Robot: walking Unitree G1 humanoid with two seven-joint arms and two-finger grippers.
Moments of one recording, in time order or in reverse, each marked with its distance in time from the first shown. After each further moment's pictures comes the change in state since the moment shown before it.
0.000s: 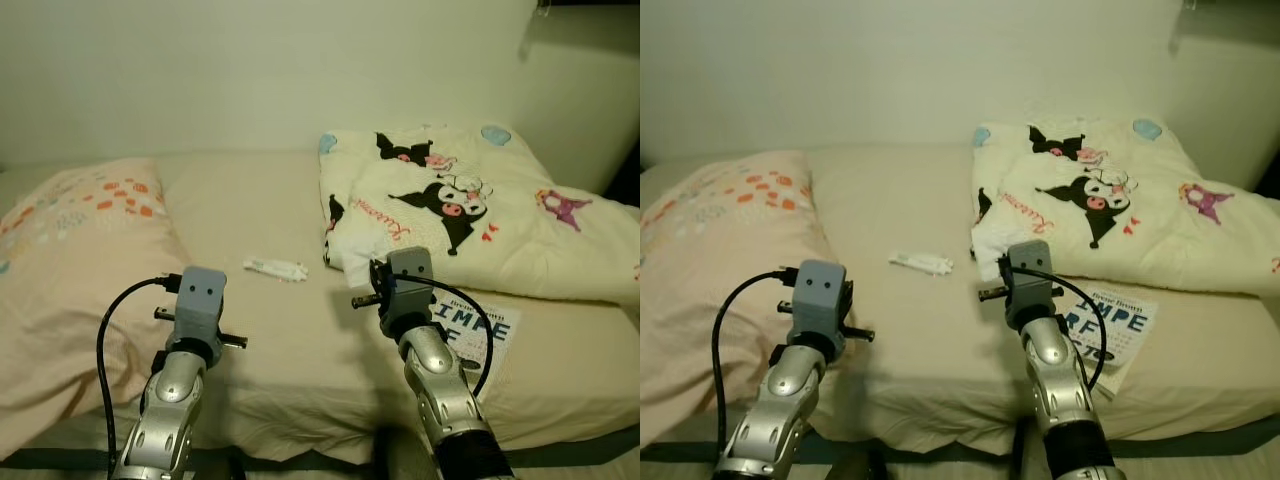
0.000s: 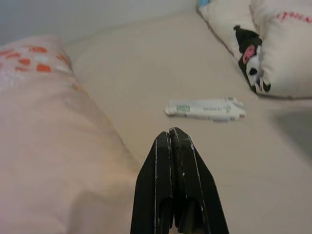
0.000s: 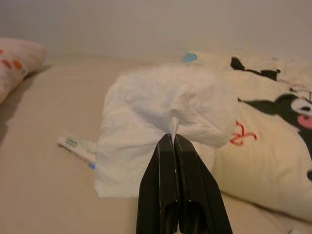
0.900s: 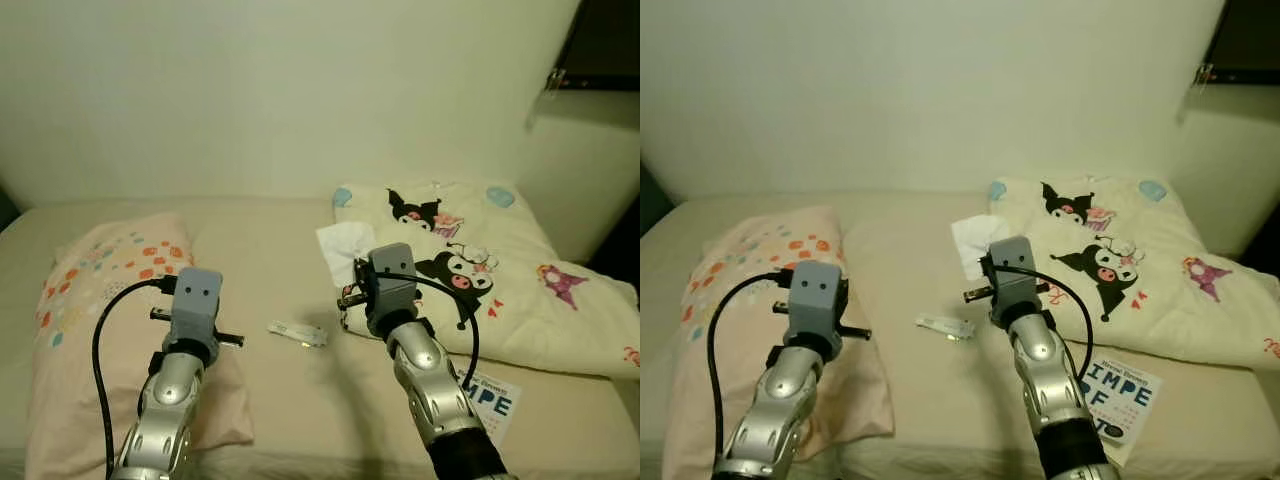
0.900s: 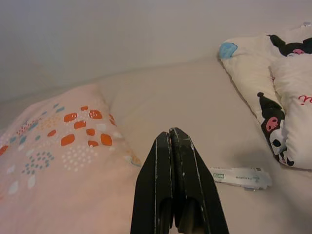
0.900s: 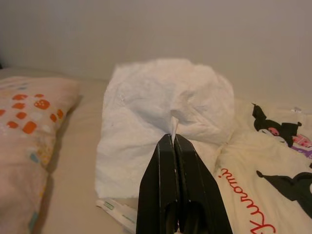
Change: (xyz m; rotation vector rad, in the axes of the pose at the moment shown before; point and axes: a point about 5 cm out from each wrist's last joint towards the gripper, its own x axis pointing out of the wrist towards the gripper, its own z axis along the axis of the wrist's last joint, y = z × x) left arm -0.001 0.004 -0.001 -0.002 -0.019 0.028; right arm 0.002 0.011 0.001 0.005 0.044 0.062
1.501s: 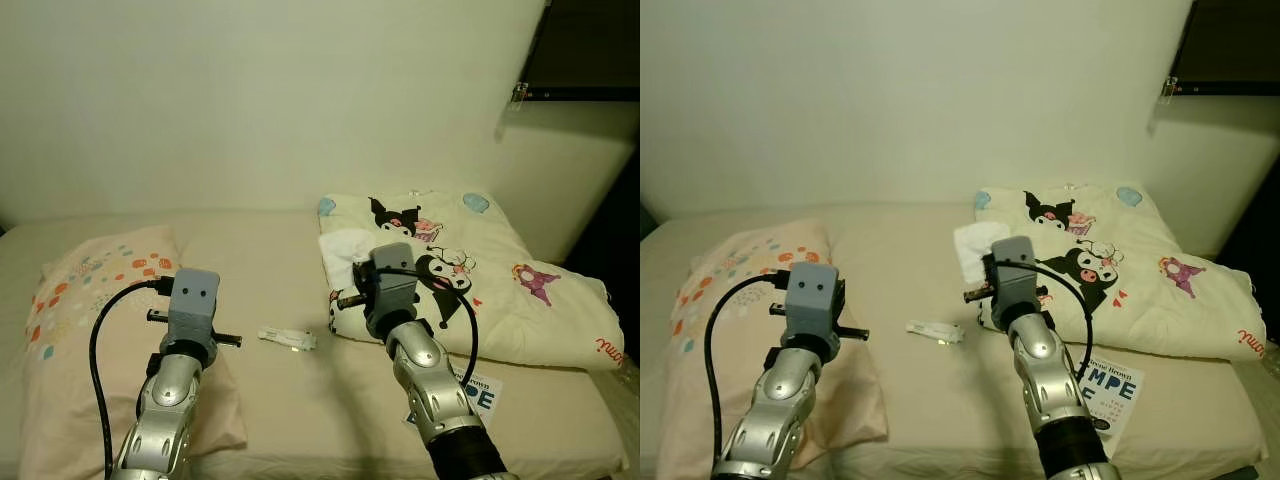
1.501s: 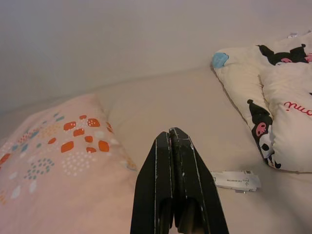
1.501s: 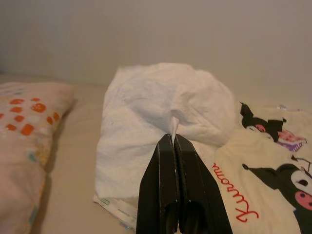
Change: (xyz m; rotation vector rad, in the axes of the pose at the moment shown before) left arm -0.001 0.001 -0.001 -0.001 0.002 0.014; right arm 0.001 0.002 0.000 0.007 0.014 0.015
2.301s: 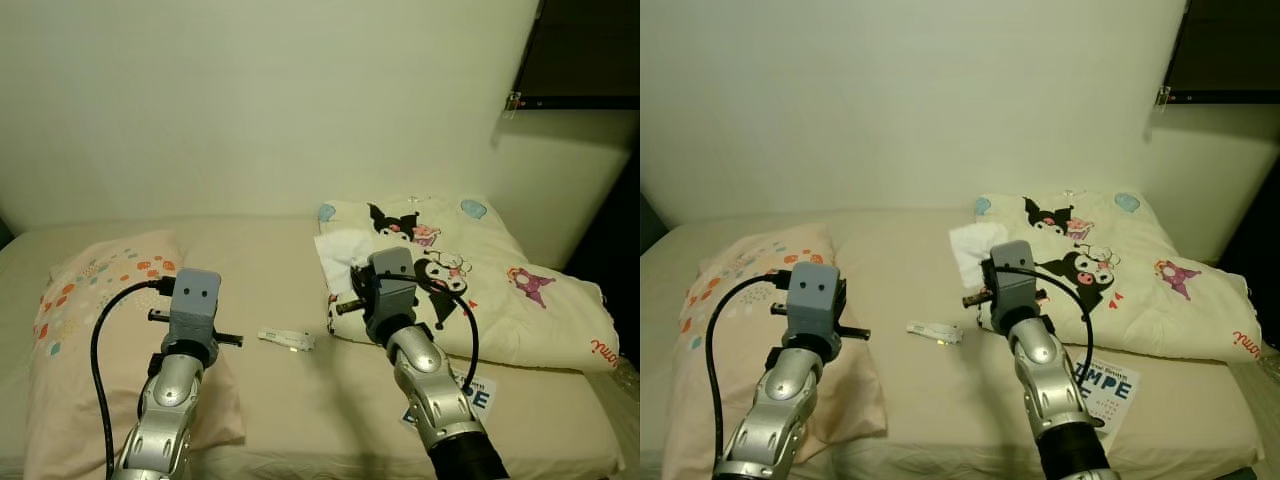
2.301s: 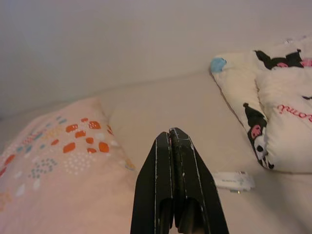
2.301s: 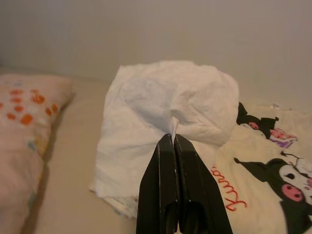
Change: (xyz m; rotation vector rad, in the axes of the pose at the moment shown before) left arm 0.000 -0.004 -0.002 0.002 0.004 -0.010; right arm -0.005 -0.001 -0.010 -0.044 0.036 -0.002
